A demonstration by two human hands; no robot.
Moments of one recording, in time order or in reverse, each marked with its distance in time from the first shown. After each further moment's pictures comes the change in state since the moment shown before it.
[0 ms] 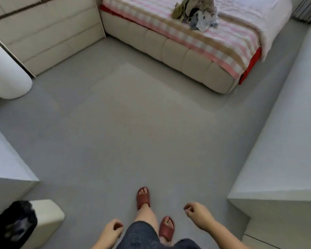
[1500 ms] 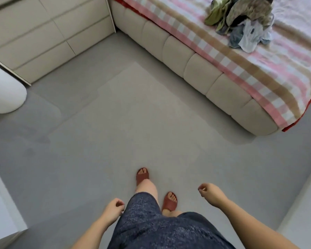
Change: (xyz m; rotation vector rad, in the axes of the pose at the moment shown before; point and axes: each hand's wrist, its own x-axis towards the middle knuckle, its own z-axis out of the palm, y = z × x) left_hand 0.343 0.454 -0.168 0.033 -0.039 -0.116; right_hand 0.397 -0.225 -0.430 -0.087 -0.056 0.099
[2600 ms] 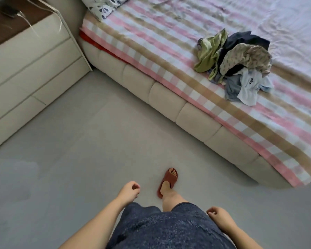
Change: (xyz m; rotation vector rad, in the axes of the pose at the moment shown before) left_hand 0.246 0.519 -0.164 0.134 -0.097 0.213; right_hand 0.241 -0.158 -0.314 0.180 -0.013 0.203
